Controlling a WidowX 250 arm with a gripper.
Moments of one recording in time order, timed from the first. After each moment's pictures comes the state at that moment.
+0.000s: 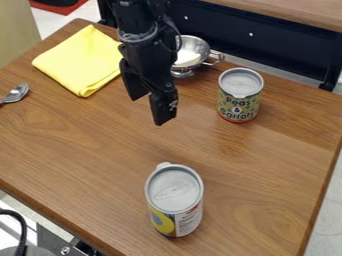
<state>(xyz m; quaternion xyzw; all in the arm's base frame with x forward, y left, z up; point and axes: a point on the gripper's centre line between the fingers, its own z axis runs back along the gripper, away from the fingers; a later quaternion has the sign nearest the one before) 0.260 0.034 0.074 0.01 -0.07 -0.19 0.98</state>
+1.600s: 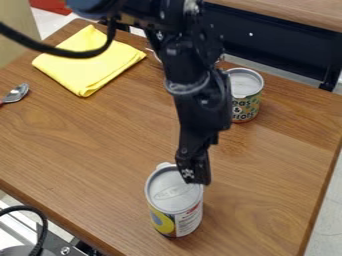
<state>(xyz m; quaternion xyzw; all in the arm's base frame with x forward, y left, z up) 0.220 -0.059 0.059 -0.05 -0.08 -0.58 0.81</state>
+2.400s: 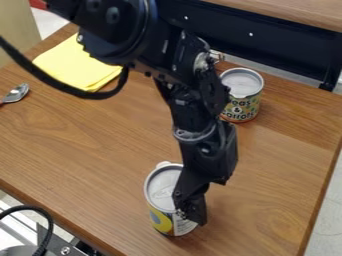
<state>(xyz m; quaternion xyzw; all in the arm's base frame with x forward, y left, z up) 0.200 -0.070 0.023 -0.05 -0.07 -0.68 0.73</state>
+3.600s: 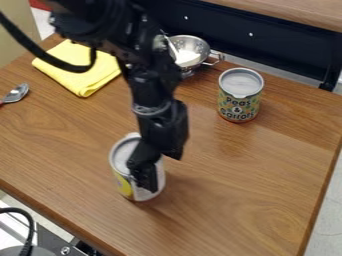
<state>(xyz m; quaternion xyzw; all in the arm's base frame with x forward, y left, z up) 0.215 0.009 0.017 -0.01 -0.03 -0.68 0.73</state>
